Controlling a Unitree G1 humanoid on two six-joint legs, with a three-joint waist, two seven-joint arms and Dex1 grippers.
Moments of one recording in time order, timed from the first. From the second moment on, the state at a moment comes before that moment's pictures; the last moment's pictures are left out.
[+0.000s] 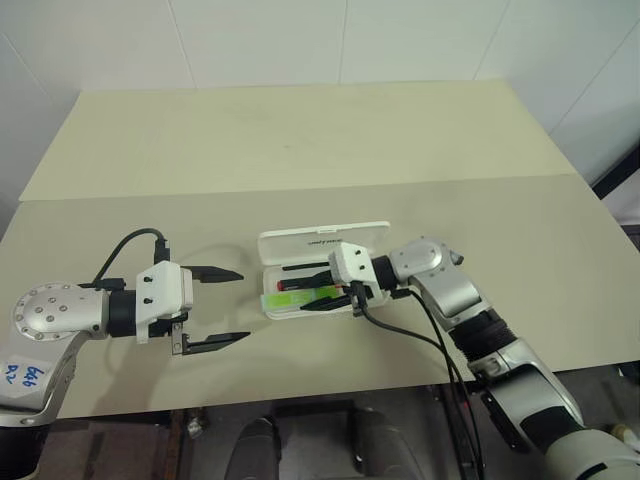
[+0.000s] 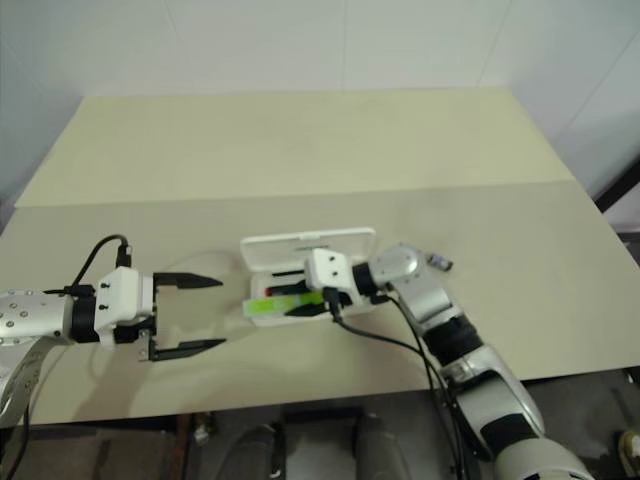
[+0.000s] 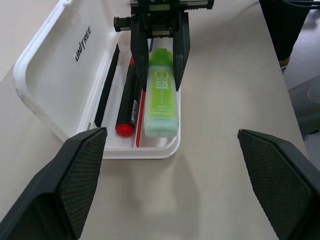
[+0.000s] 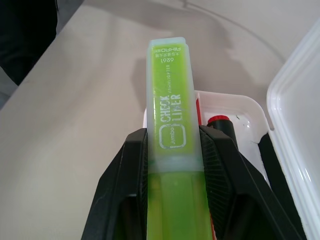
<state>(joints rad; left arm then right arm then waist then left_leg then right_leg) -0.07 0.90 0.21 -0.38 -0.43 0.23 -1.11 -0.76 -0.35 0.39 0.32 0.12 0.00 1.30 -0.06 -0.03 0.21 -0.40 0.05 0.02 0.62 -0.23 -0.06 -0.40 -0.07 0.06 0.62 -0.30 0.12</state>
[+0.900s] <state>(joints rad) -0.11 0.90 0.18 -0.38 -0.43 0.23 -1.09 -0.77 -0.33 0.39 0.33 0.12 0.04 1.34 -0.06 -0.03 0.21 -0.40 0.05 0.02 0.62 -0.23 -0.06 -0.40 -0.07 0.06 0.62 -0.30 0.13</state>
